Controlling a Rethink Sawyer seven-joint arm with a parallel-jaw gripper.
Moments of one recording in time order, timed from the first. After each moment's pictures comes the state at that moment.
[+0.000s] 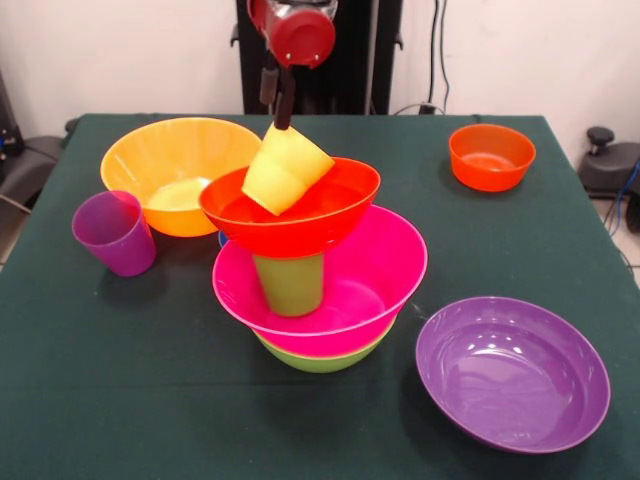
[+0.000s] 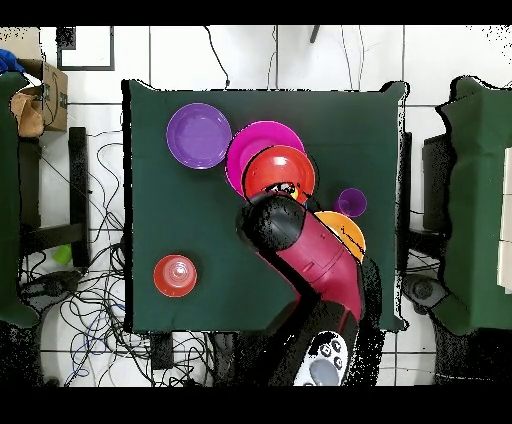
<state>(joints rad) 0.05 -0.63 -0.51 1.75 0.58 0.48 2.26</state>
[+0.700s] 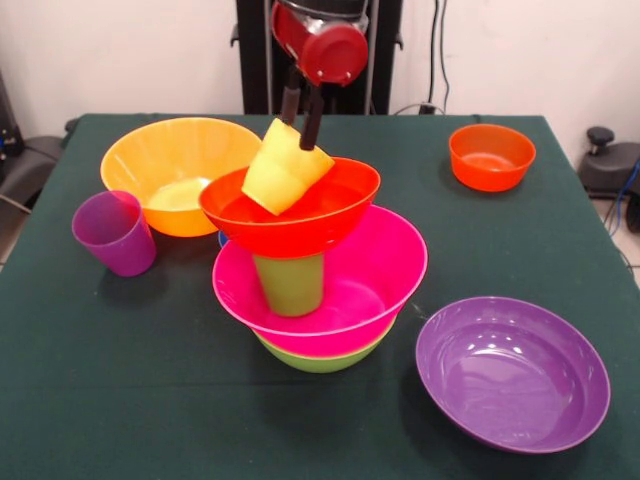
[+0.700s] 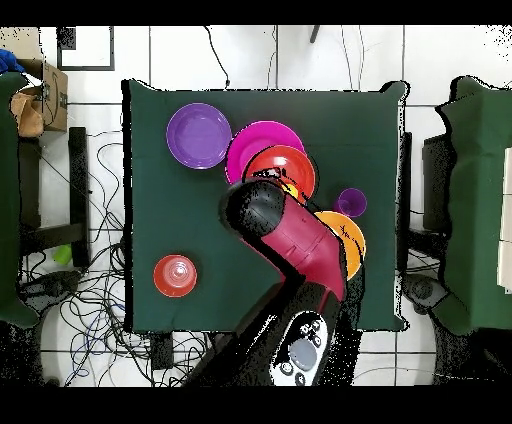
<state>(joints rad) 0.09 -0.58 -0.51 1.68 0.61 0.46 2.28</state>
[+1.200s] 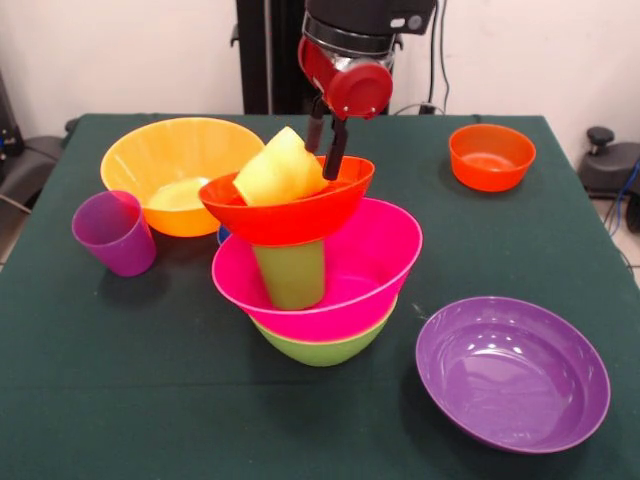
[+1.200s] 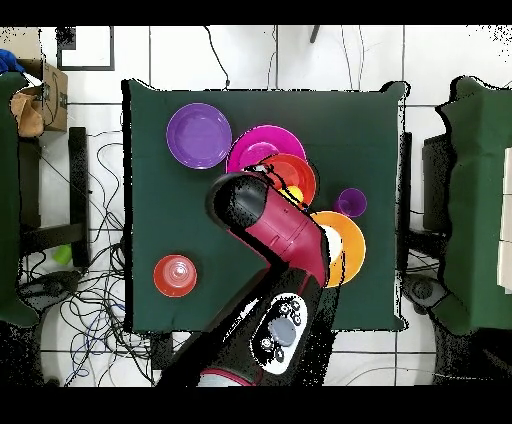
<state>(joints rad) 0.13 -0.52 -0.51 1.65 0.63 0.45 2.34</state>
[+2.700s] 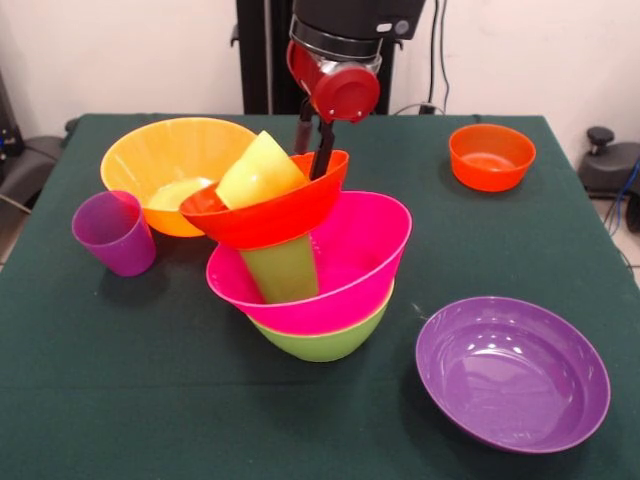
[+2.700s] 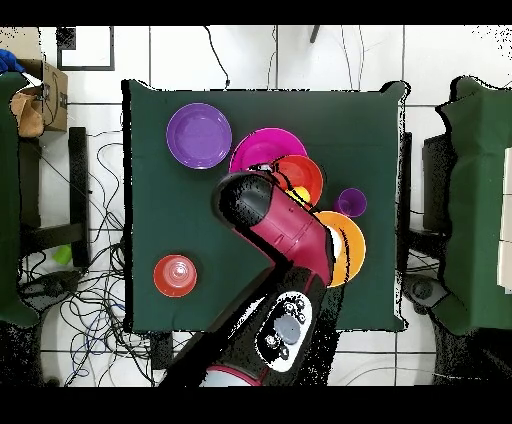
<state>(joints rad) 0.12 -0.51 -0.51 1.64 0.63 0.44 2.34</state>
